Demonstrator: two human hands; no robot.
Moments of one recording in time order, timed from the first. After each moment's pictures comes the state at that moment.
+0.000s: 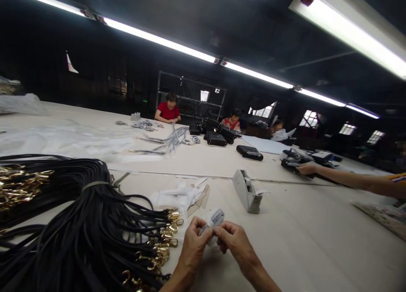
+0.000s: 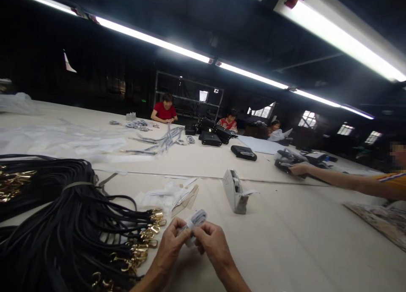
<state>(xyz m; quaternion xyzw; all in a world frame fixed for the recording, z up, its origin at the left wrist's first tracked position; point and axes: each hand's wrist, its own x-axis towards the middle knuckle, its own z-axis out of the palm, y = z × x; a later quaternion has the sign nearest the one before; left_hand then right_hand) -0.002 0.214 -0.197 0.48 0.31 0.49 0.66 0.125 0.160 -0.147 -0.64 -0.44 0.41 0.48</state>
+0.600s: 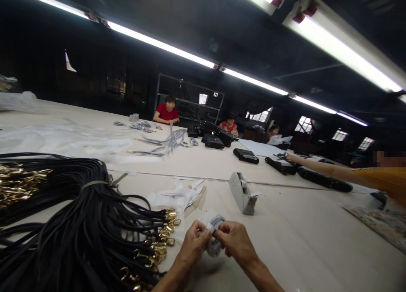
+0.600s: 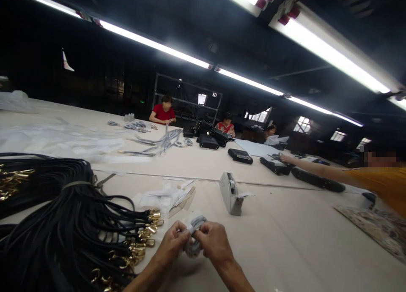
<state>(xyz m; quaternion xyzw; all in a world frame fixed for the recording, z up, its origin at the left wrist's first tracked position) 0.005 0.213 -0.204 0.44 0.20 0.42 0.77 0.131 0.152 -0.128 -0.75 -0.53 0.21 0.34</state>
